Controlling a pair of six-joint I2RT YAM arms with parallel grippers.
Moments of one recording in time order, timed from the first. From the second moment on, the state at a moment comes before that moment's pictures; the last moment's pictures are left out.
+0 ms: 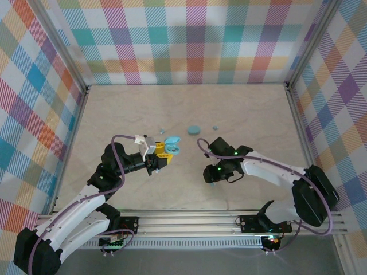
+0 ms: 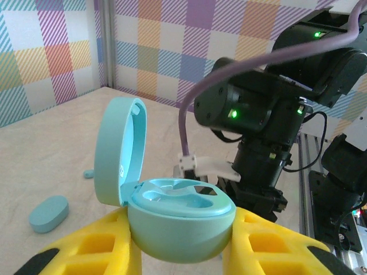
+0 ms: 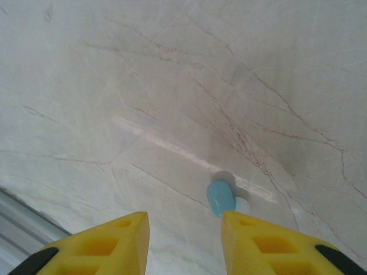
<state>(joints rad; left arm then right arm) -0.52 0.78 0.47 0.20 0.63 -0.03 0.78 1.39 0.82 -0.73 -0.20 0.39</state>
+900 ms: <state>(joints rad) -0.52 0.75 0.47 0.18 0.63 -0.03 0.96 1.67 1.00 -0.90 0.07 0.30</state>
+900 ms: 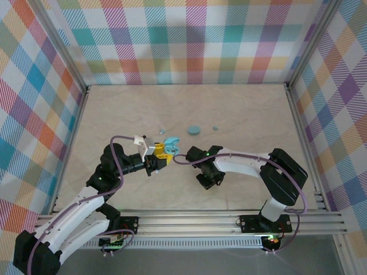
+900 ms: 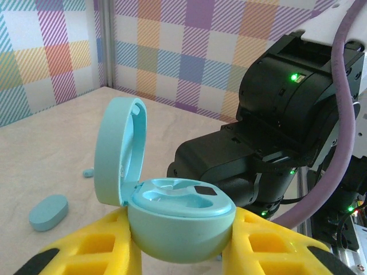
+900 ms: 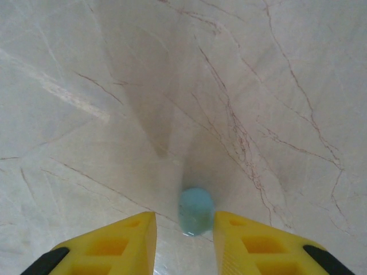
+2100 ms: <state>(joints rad) -0.52 0.73 0.47 0.15 0.63 -0.03 0.93 1.67 0.98 -0.87 0.04 0.37</state>
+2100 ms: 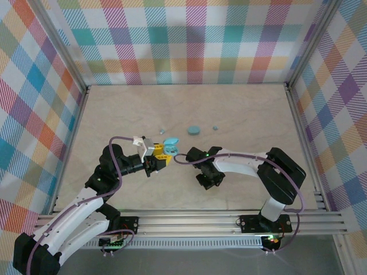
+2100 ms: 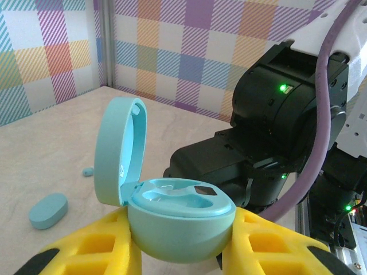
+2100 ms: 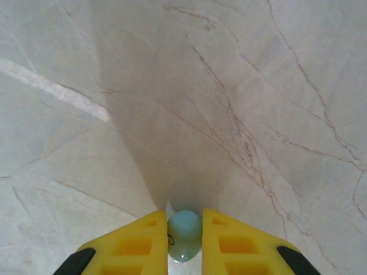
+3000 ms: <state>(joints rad) -0.52 0.78 0.45 0.42 0.65 -0.03 0.74 1.05 1.14 -0.71 -0.39 0.55</state>
